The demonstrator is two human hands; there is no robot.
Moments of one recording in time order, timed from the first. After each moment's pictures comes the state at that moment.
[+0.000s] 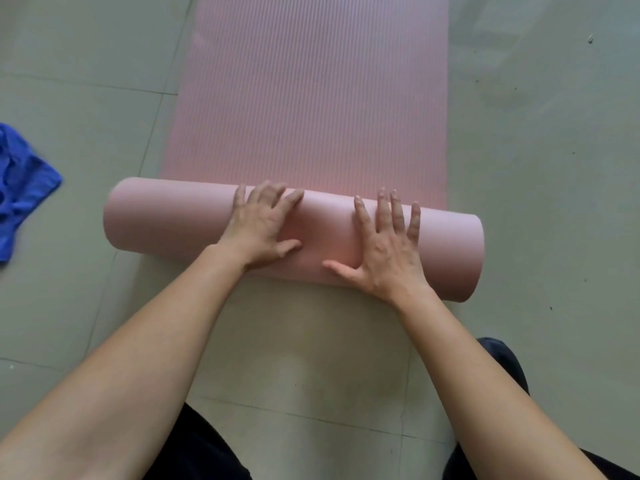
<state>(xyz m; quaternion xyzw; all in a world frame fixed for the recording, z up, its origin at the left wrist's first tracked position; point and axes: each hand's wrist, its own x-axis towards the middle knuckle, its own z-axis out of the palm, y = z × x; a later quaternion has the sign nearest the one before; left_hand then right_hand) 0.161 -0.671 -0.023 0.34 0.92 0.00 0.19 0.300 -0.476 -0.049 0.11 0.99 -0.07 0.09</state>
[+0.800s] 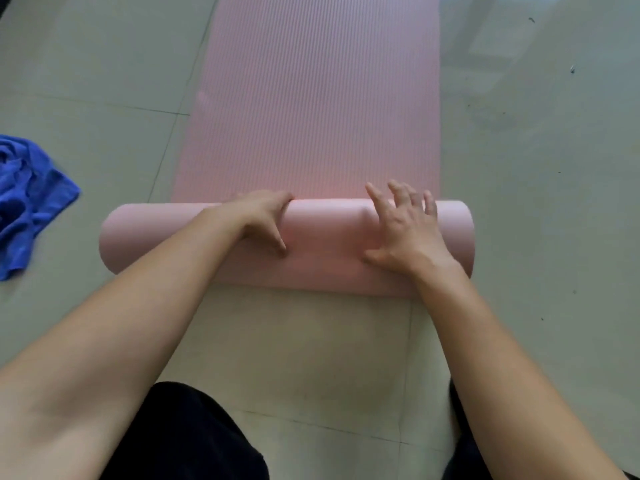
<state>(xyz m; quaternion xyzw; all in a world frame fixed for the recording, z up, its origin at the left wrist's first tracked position) 0.112 -0.657 0.025 0.28 0.88 -0.04 0.37 0.264 -0.439 0.020 0.12 0.97 -0.10 0.18</state>
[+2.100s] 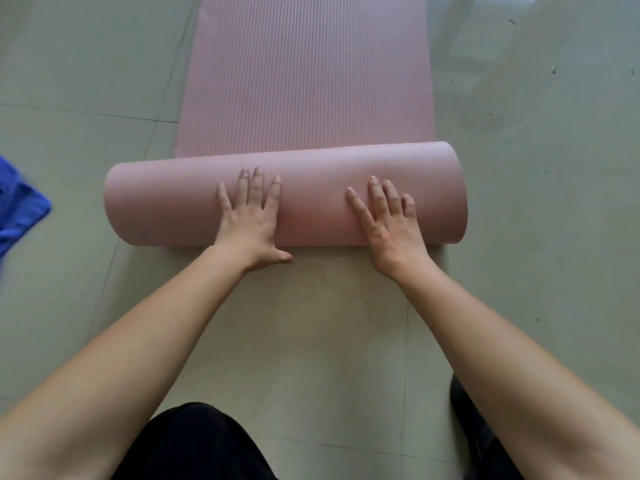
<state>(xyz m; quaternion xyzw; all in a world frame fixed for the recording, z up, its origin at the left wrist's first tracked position) 0.137 -0.657 -0.016 0.28 0.93 -0.11 0.18 0.250 -0.436 -0.025 0.08 0.98 0.03 0.18</state>
